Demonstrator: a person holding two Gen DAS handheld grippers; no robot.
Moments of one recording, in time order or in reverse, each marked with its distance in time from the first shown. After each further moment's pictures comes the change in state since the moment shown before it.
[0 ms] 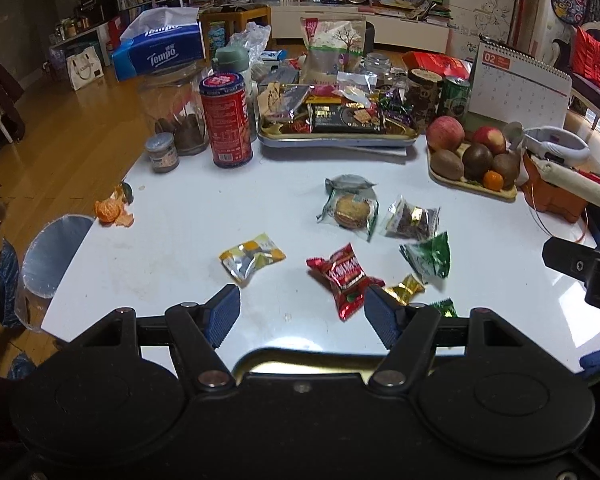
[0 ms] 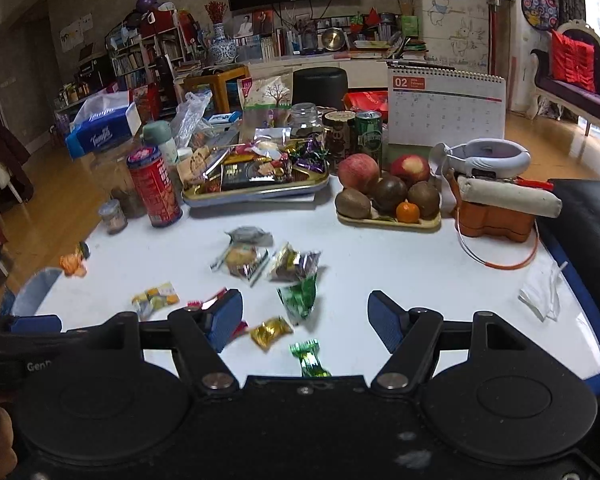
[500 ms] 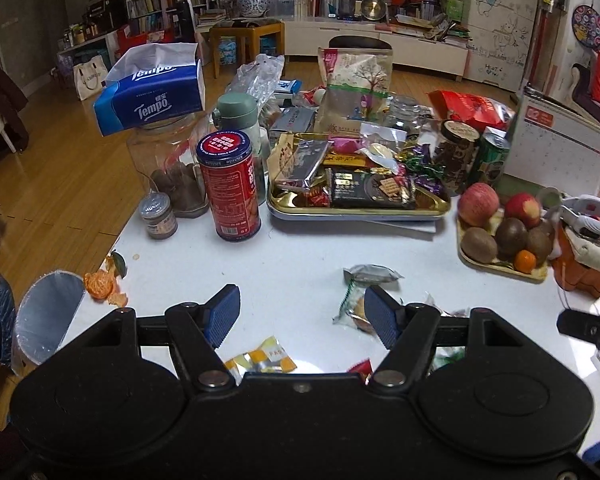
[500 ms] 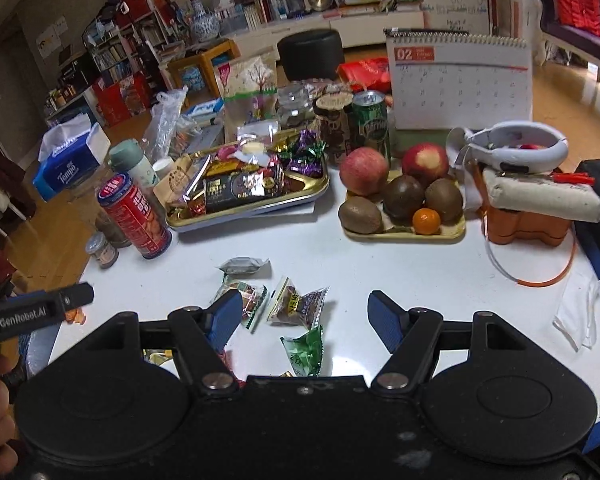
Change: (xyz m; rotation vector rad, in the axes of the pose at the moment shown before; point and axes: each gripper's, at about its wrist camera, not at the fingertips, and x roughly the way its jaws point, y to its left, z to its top) left arm 0.065 0.013 0.099 -0.044 -0.024 0.036; right arm 0.090 -0.027 0.093 0.112 0.156 0.048
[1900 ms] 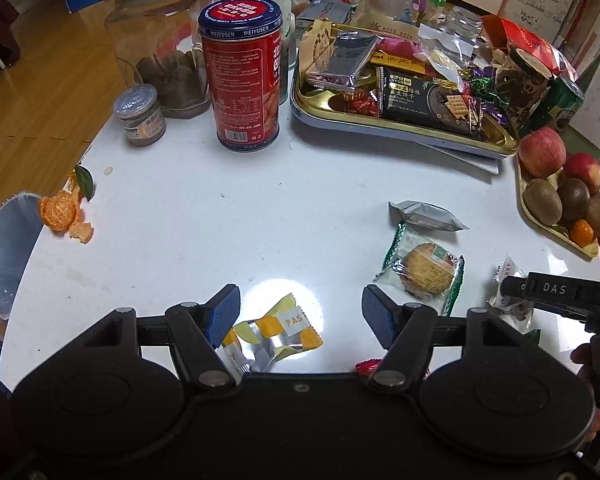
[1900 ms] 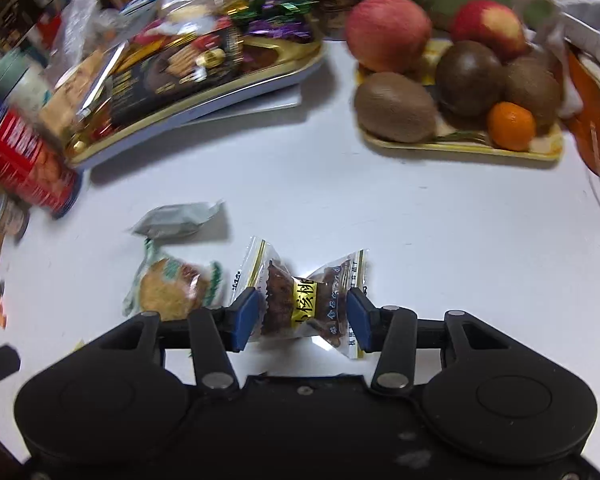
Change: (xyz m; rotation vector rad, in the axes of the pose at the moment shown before) left arm 0.106 0.037 -0.008 -0.087 0.282 -0.031; right arm 0.214 0.000 0.005 0.096 0.296 -0.104
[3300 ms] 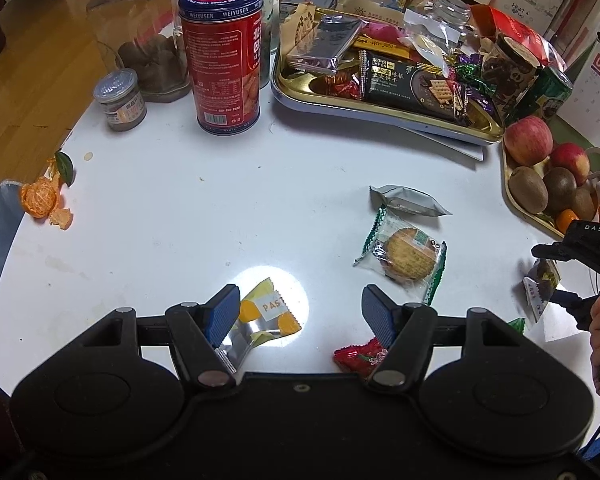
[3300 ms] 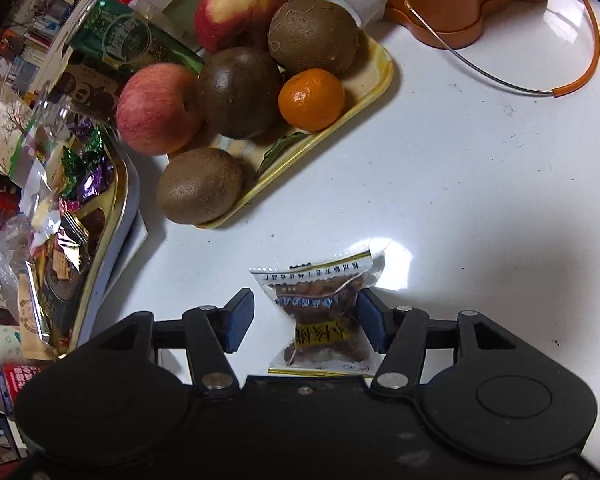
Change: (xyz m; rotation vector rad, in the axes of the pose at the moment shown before) left arm 0.003 -0.003 -0.001 -0.001 0.042 -0.045; right arm 0.014 -0.108 0.025 0.643 0.030 0.054
